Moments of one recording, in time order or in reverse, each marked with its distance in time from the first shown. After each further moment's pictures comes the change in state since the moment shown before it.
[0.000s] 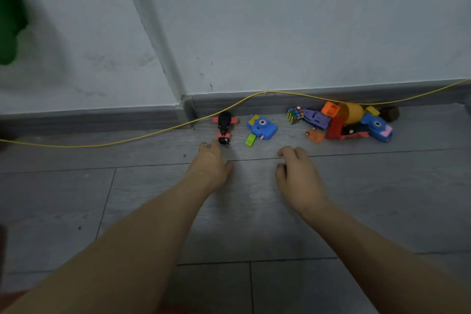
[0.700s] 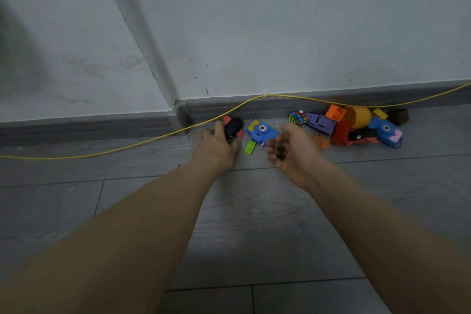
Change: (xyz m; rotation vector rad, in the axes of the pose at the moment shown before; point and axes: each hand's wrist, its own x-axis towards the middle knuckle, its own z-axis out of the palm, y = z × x) left_hand 0.051 0.020 -0.010 -0.034 0.041 0.085; right_hand 0.075 -0.031 -0.018 1.424 -0.202 0.766
